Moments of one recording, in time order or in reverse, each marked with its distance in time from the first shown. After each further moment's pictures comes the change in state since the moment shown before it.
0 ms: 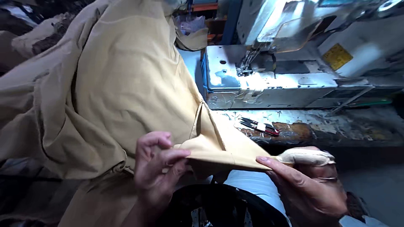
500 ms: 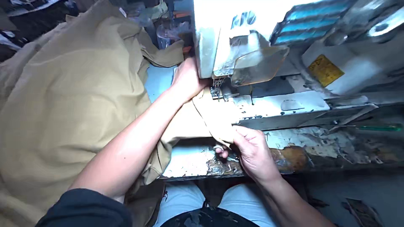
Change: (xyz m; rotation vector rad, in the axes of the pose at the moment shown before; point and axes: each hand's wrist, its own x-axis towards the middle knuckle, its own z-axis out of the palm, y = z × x) left_hand 0.249 -0.087 0.156 0.504 -0.582 -0.042; right_hand 0.080 0.088 0.055 0.845 -0.011 0.772
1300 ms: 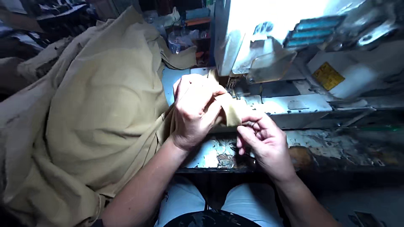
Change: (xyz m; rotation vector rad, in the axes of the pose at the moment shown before) left_hand -0.097 0.024 0.000 -0.187 0.684 0.412; right_hand -0.005 -0.015 0.003 -0.297 0.002 -0.274
